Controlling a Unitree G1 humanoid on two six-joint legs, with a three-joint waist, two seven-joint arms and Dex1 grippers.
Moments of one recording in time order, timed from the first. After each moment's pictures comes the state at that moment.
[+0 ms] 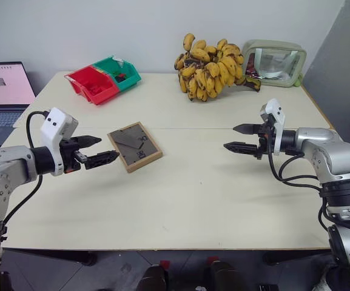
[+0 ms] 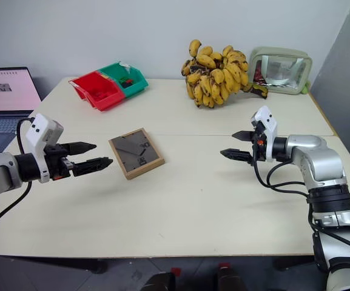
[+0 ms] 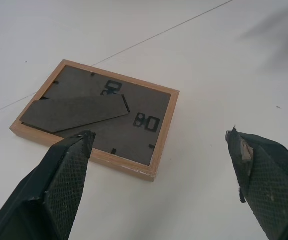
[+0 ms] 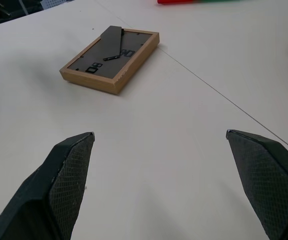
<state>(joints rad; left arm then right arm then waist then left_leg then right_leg) -0.37 1.01 0.29 -0.15 -0.60 0.89 -0.89 -0.78 -0.65 0.05 0.19 0.38 0.63 1.08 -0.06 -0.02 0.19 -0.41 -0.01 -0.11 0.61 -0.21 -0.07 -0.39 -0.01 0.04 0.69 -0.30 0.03</state>
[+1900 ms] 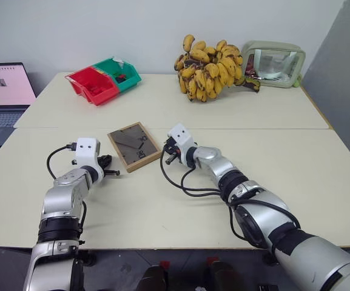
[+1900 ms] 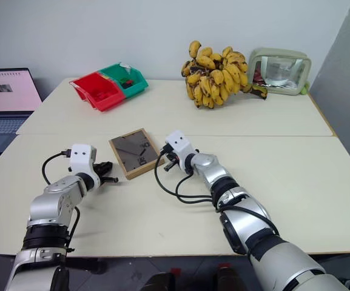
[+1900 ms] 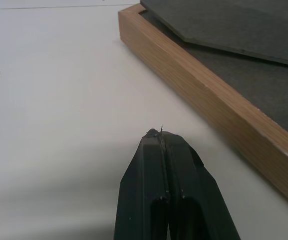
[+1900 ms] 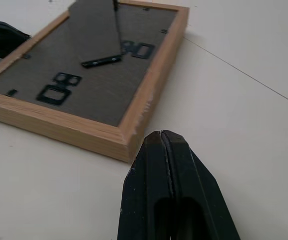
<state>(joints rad) -0.50 0.52 0.20 0.34 -0.25 0.58 -0.35 -1.16 0.11 0.14 1.25 -0.03 -0.03 0.50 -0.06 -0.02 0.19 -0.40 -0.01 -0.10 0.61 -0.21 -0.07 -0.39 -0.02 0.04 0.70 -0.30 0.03</state>
